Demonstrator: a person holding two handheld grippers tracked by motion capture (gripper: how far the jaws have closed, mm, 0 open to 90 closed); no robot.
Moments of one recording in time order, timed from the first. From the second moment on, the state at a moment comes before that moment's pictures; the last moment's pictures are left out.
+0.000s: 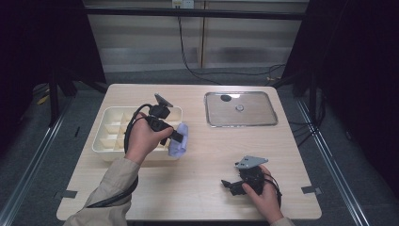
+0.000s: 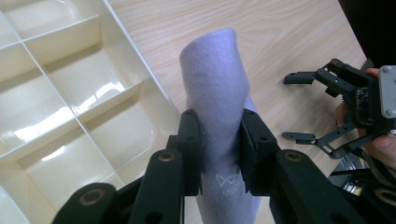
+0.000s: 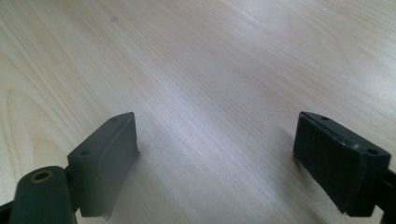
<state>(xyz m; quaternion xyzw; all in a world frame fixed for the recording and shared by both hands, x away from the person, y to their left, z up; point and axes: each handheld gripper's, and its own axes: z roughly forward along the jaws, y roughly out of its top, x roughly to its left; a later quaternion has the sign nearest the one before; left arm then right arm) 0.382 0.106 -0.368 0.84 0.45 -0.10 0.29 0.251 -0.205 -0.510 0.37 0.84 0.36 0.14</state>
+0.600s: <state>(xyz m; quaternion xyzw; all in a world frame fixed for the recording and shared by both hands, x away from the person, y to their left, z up) 0.397 0.110 -0.371 0.83 0.47 -0.09 0.29 0.251 -0.205 -0.510 0.37 0.84 0.36 0.14</state>
